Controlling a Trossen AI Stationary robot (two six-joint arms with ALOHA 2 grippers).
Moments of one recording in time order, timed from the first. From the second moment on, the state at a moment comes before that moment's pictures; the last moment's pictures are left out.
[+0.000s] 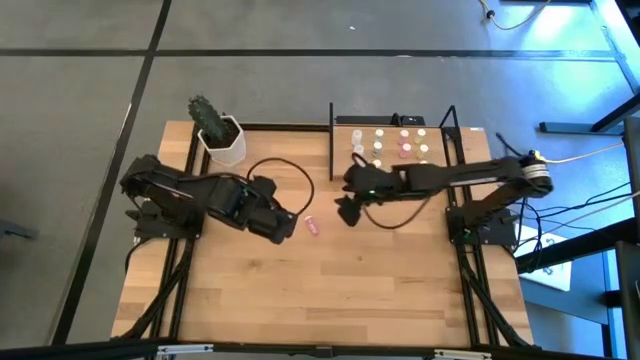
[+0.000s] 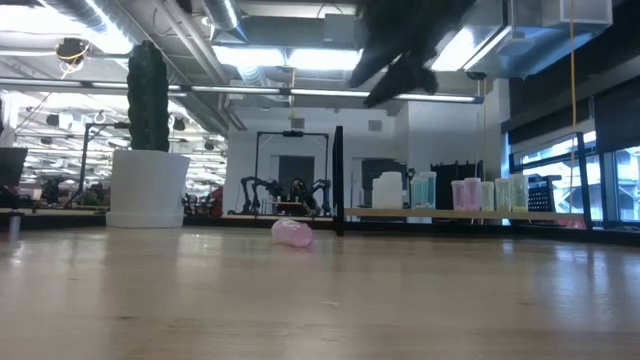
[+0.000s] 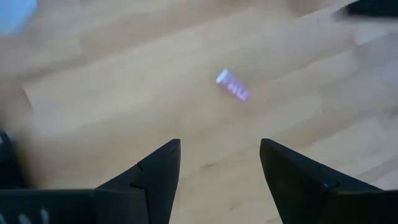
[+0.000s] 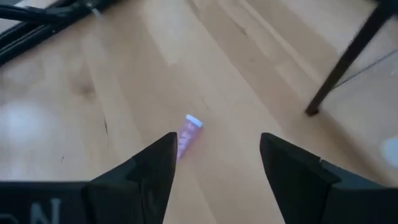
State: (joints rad) left arm -0.33 1.63 1.81 -1.55 -0.40 -1.55; right arm 0.03 1.52 1.20 -0.48 0.20 0.54
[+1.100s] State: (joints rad) left arm -0.28 1.86 1.19 -0.47 -0.48 -2.06; right arm 0.15 1.32 1.20 -0.55 0.22 0.15
